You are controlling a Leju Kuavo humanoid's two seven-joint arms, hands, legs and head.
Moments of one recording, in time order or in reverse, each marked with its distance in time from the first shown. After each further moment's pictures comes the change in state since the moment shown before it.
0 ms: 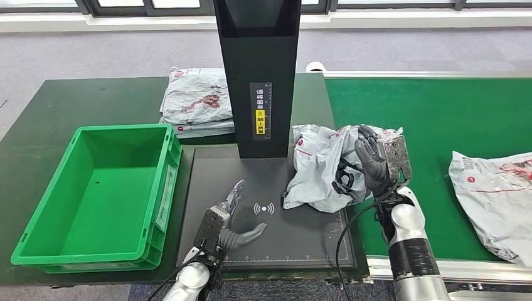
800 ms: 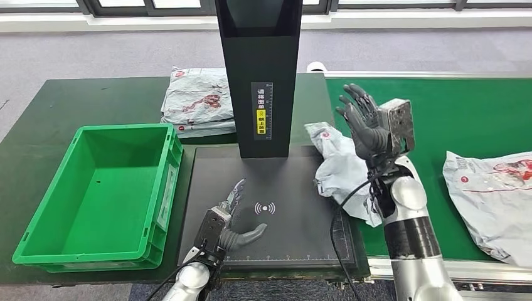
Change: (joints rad) left arm 0.001 -0.002 0.000 -0.010 -0.019 -0.007 -0.002; right arm -0.142 0.001 0.141 -0.127 -0.129 0.014 0.070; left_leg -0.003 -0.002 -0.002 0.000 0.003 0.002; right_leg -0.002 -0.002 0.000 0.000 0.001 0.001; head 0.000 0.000
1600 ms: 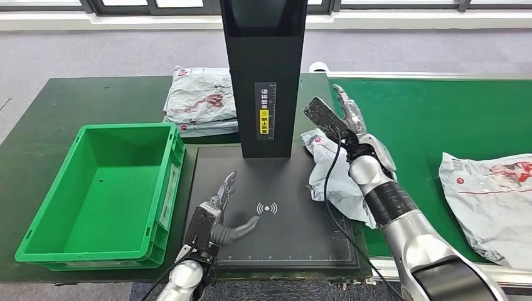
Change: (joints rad) left arm 0.035 0.006 0.036 -0.110 -0.007 0.012 0.033; right arm -0.236 -0.048 0.274 0.428 0.561 -0.259 0.142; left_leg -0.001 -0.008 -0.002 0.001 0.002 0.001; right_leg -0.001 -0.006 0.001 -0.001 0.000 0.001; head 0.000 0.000
